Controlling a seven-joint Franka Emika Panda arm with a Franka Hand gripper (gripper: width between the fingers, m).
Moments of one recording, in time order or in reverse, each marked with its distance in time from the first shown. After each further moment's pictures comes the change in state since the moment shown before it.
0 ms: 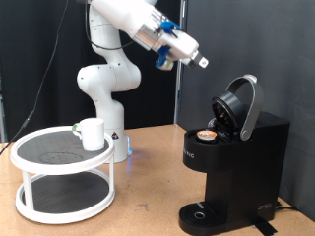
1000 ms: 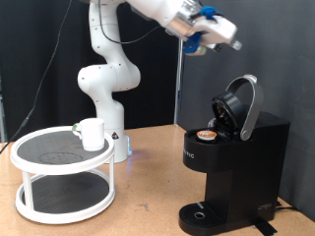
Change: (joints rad) arm 0.072 0.063 0.087 0.109 0.063 -0.084 0.051
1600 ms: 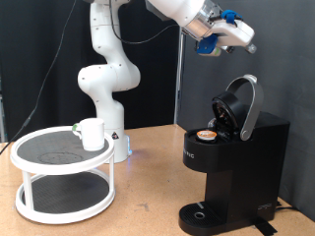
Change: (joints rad) arm 0.006 0.038 0.041 0.033 -0.028 0.026 0.052
